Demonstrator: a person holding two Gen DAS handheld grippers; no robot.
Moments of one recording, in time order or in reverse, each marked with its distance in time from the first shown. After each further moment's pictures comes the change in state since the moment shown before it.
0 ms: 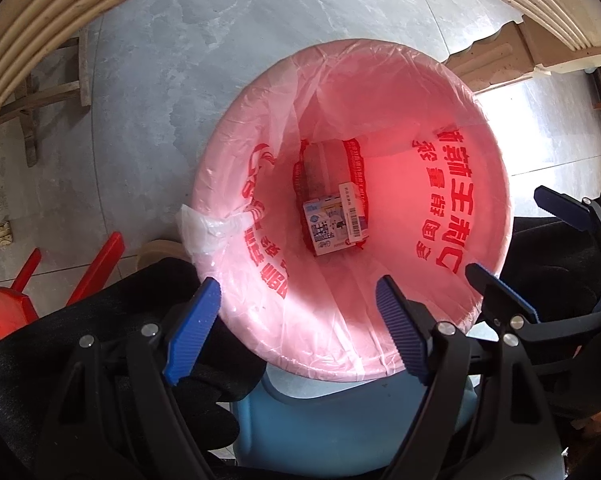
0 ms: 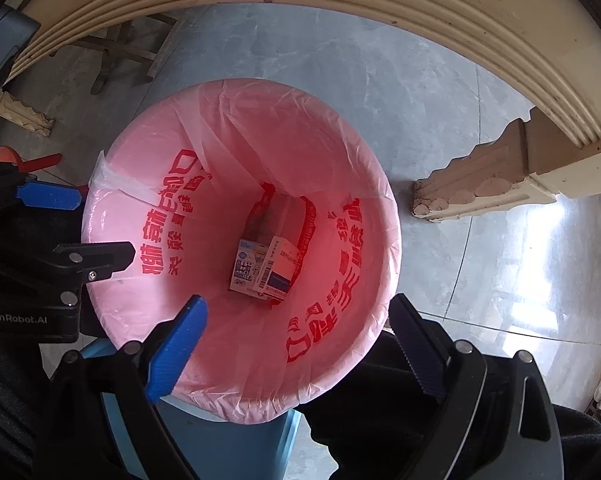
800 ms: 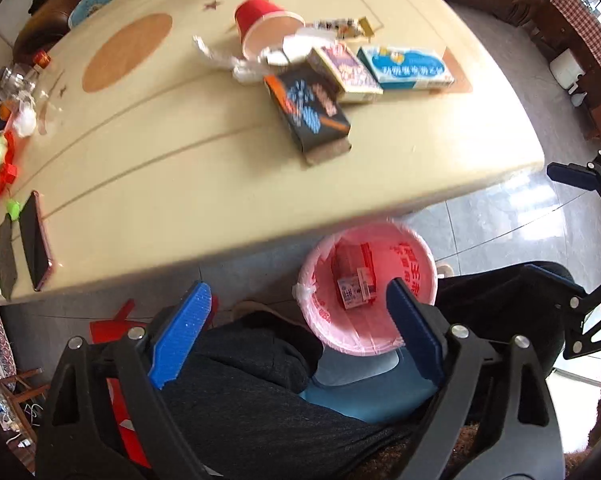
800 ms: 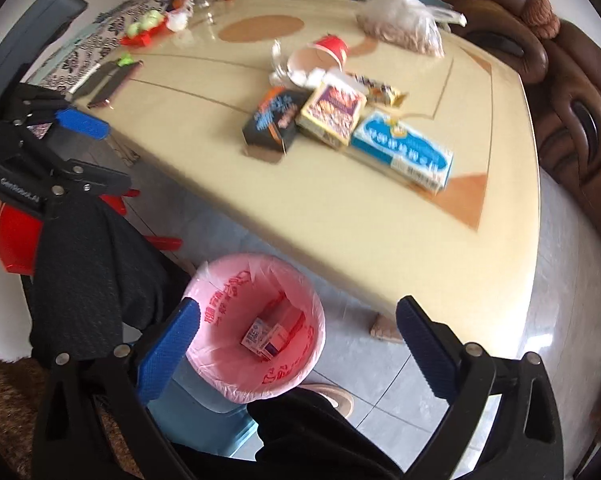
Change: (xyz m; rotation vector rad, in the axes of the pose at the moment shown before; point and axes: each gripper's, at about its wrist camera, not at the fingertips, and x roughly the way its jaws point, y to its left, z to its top) left arm -0.299 0.006 -0.001 0.017 -0.298 0.125; right arm -0.284 -0.028 0.058 -0.338 -0.327 0.135
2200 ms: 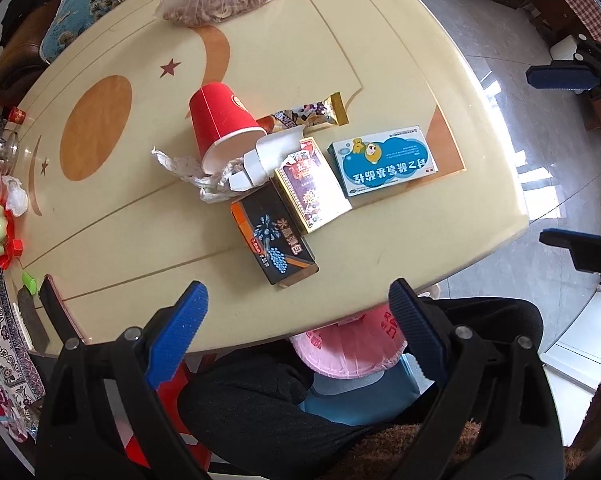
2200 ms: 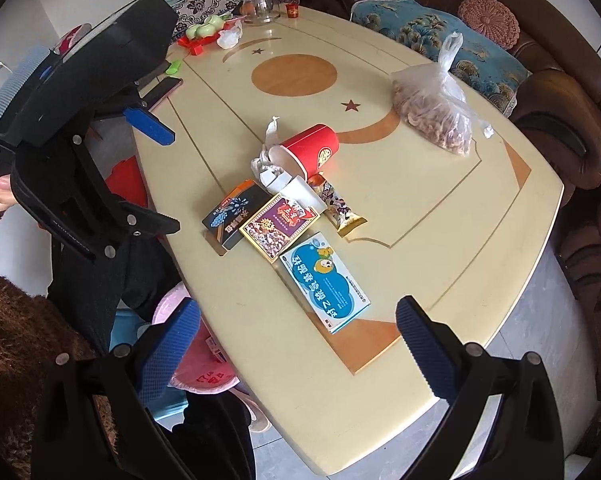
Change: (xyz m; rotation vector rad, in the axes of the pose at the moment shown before) left arm -0.018 -0.039 0.153 0.059 0.145 0.008; right arm -0.016 -0.115 0.126 -0.287 0.066 0.129
